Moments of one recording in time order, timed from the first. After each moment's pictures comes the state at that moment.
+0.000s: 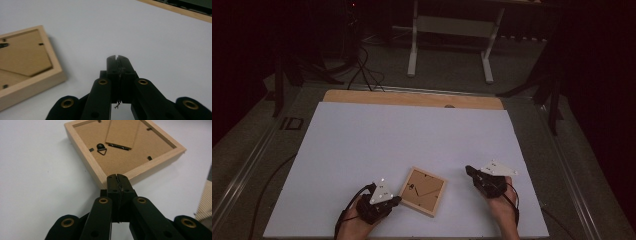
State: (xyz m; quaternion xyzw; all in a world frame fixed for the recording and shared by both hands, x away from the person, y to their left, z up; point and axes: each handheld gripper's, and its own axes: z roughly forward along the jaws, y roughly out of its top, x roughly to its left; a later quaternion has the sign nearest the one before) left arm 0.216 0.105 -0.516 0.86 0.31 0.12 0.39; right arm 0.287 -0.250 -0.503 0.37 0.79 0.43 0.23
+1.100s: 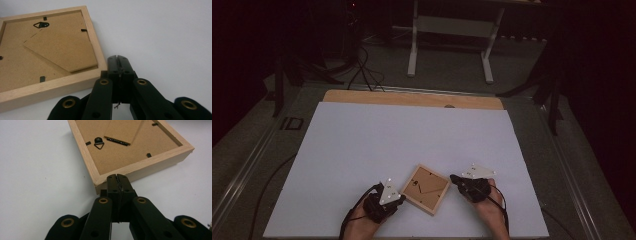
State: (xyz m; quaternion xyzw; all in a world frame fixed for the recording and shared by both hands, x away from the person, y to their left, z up) left arm 0.218 0.089 -0.520 0.87 0.30 0.14 0.37; right arm 0.284 -0.212 -0.519 0.34 0.84 0.39 0.18
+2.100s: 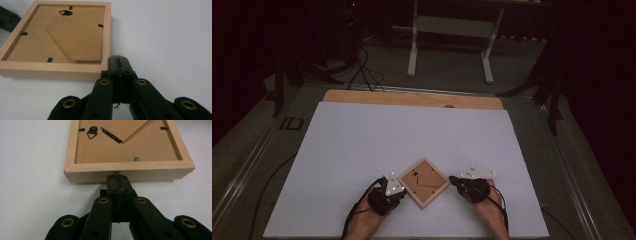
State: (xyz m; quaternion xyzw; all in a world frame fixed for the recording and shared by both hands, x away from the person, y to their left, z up) left arm 0.241 0.082 -0.525 0.86 0.34 0.14 0.35; right arm 0.283 -0.210 -0.520 0.33 0.84 0.39 0.16
